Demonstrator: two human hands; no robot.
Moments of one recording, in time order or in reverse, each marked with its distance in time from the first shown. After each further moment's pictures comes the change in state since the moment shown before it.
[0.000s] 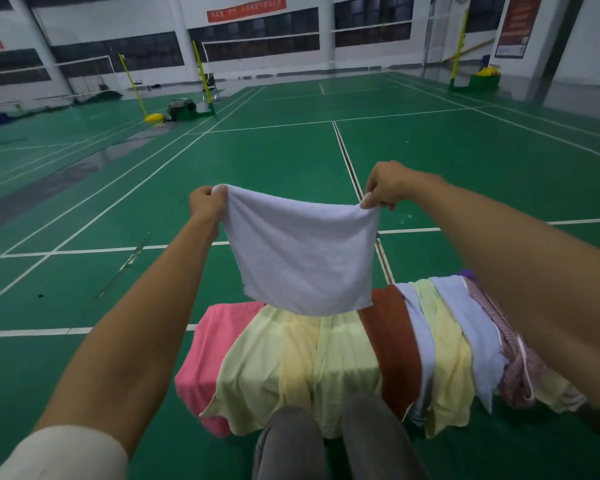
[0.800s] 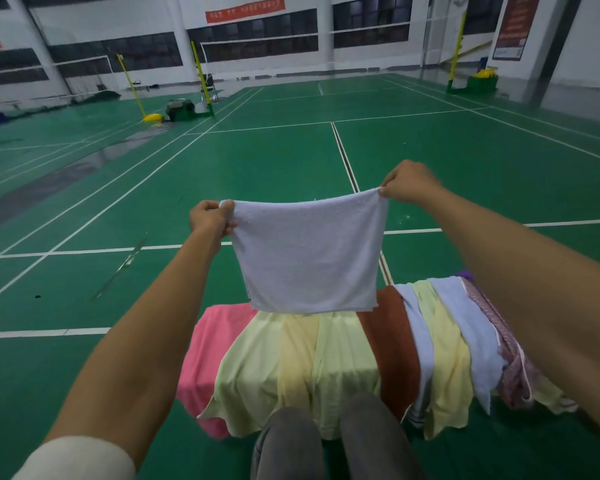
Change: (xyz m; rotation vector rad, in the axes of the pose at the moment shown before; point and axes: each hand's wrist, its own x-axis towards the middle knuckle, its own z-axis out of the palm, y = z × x) left_hand -0.003 -0.029 0.000 -0.126 -0.025 -0.100; right_hand -0.009 0.021 0.005 0.122 0.248 0.220
